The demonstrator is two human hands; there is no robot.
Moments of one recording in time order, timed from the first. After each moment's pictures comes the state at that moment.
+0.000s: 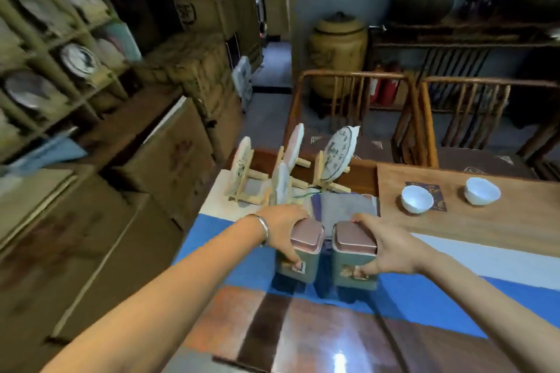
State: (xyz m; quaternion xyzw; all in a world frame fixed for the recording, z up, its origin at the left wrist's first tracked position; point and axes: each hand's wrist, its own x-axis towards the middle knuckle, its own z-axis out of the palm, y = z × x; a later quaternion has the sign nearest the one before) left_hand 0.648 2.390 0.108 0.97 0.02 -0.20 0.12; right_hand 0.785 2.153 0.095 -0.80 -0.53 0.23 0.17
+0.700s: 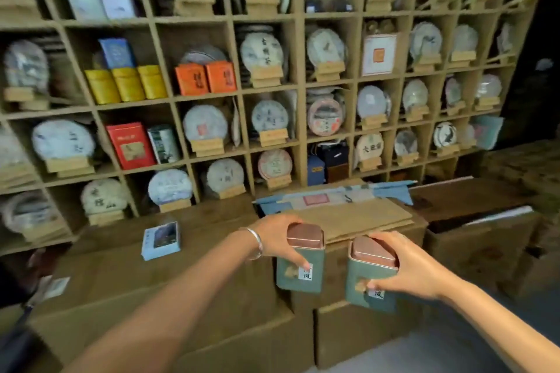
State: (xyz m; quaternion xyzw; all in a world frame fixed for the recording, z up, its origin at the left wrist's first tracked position) left_hand -0.026 2.536 0.251 0.79 0.58 0.09 0.19; right_hand 0.286 2.543 0.210 -0.46 -0.84 0.24 0.17
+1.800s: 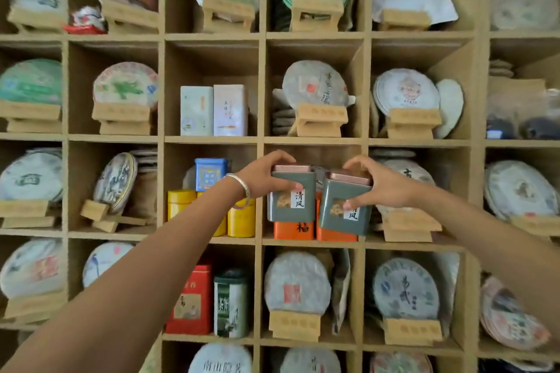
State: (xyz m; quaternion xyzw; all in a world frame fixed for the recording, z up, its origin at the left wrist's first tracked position) left_hand -0.471 2.802 0.573 0.64 0.63 0.43 0.03; right_hand -0.231 2.965 0.575 -0.17 -0.93 0.22 0.25
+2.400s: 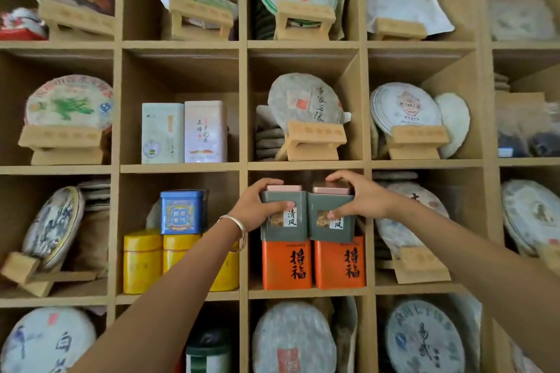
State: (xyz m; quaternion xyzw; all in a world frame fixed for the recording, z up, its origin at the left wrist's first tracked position) left_hand -0.558 2.910 0.573 0.61 0.55 0.57 0.08; right_hand -0.331 3.055 0.604 -0.18 -0.91 0.21 0.32
